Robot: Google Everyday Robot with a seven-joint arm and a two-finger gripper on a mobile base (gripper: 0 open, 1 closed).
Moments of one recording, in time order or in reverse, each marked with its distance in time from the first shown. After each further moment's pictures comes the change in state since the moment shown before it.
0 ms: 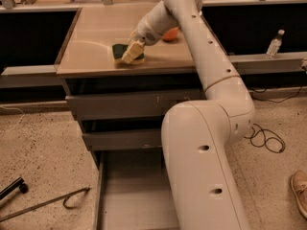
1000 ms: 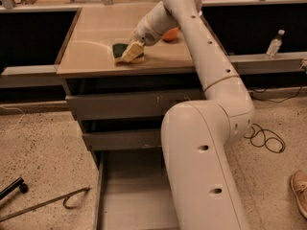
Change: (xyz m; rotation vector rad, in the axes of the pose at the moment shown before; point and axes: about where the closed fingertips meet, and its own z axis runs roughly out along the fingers) arm 0.000 0.000 0.000 0.000 0.000 0.000
